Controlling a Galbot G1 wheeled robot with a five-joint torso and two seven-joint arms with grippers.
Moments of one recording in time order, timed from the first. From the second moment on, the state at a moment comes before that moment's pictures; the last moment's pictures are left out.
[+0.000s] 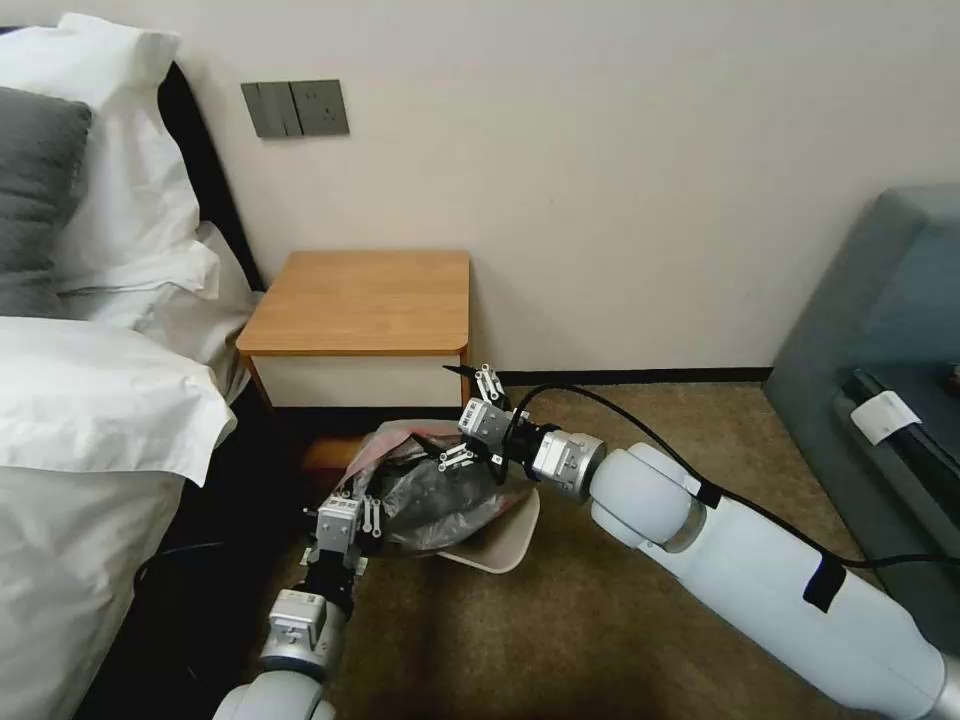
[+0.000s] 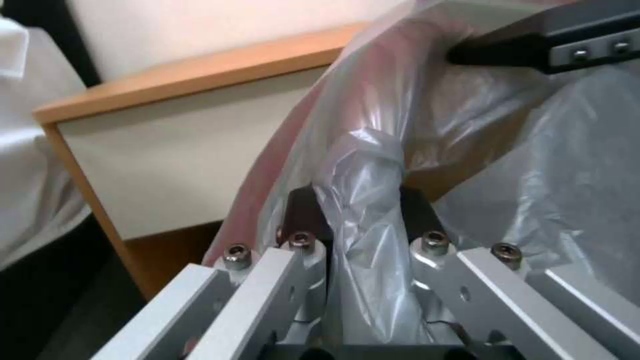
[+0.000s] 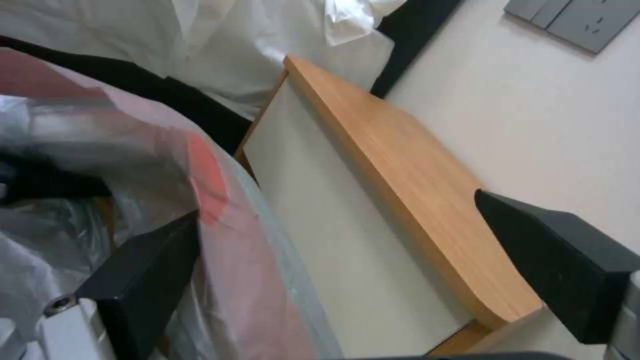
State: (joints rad) left arm 1.72 -1.41 -0.43 -2.21 0.11 0.05 -0.04; right arm -0.63 0.94 -0.33 1.94 0.09 -0.22 -0.21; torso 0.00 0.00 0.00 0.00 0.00
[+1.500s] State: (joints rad) left arm 1.71 -1.42 -0.43 -2.17 0.17 0.03 -0.04; right arm -0.63 0.93 -0.33 1.96 0.17 -0.24 -0.19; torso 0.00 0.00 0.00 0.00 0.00
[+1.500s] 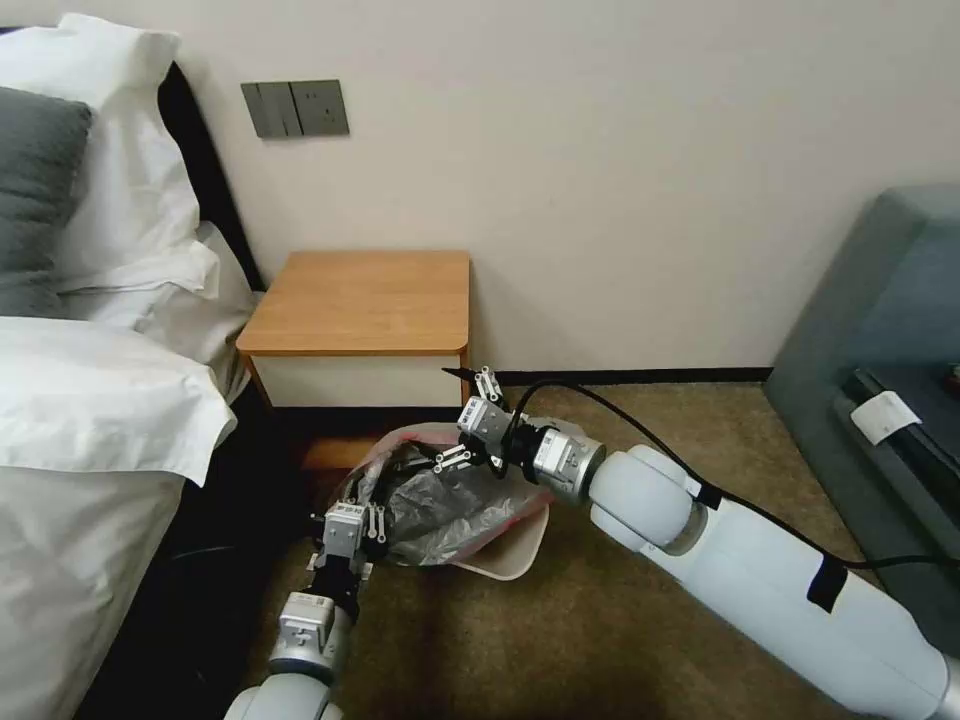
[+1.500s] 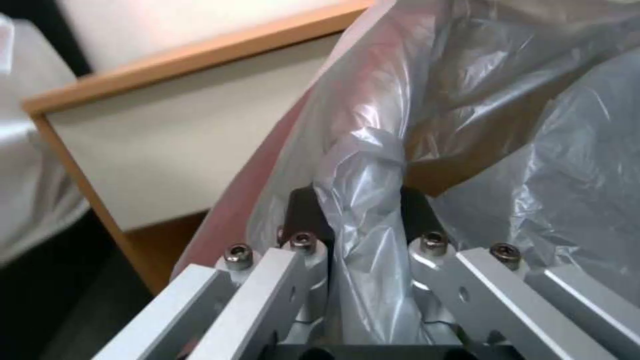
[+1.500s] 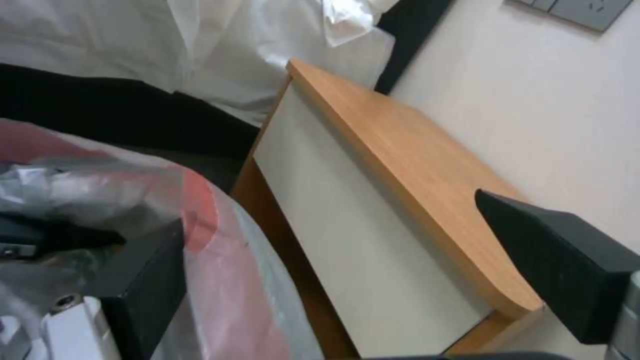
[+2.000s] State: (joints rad) left arm 1.72 -1.42 -0.48 -2.13 0.50 -0.22 -0.02; right arm -0.57 0.93 -0.36 1.89 0.23 -0.26 -0.17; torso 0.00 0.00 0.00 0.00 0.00
